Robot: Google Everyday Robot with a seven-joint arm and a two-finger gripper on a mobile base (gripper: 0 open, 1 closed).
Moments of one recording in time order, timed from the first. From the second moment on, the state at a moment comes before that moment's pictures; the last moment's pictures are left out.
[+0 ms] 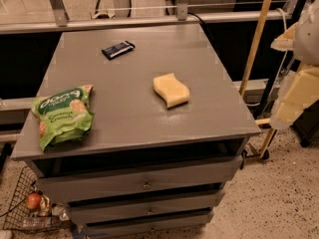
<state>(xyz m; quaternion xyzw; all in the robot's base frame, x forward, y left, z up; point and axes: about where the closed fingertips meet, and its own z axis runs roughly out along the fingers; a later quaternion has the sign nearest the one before) 0.438 -0.214 0.984 -0.60 0.78 -0.04 0.17</state>
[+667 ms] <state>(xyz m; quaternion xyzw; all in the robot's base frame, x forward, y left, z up) 0.471 -0.192 0.970 -0.61 0.77 -0.02 0.19</state>
